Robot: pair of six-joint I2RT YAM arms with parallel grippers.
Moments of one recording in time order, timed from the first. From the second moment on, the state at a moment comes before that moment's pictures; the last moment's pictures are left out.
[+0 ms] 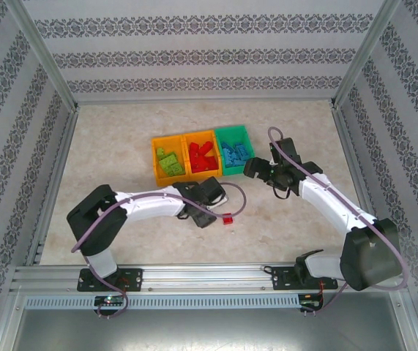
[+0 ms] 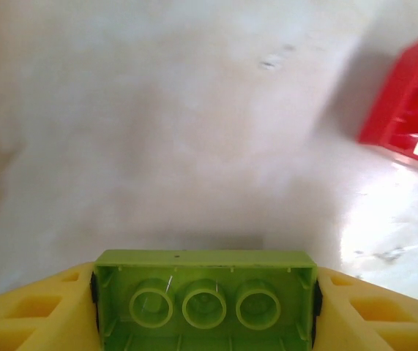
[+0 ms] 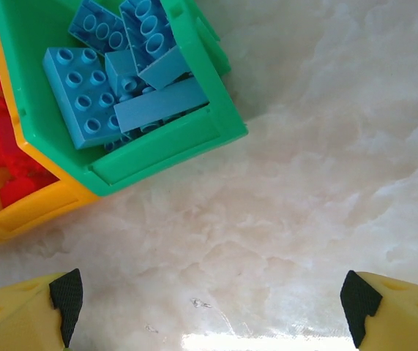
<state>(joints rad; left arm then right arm) -0.90 1.72 1.06 -0.56 -0.15 0.07 0.32 1.30 0.89 -0.55 -0.10 0.65</state>
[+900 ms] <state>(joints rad) -0.38 1.85 1.46 -0.74 -0.17 -0.12 0.76 1.45 0.88 -0.65 0.04 0.67</state>
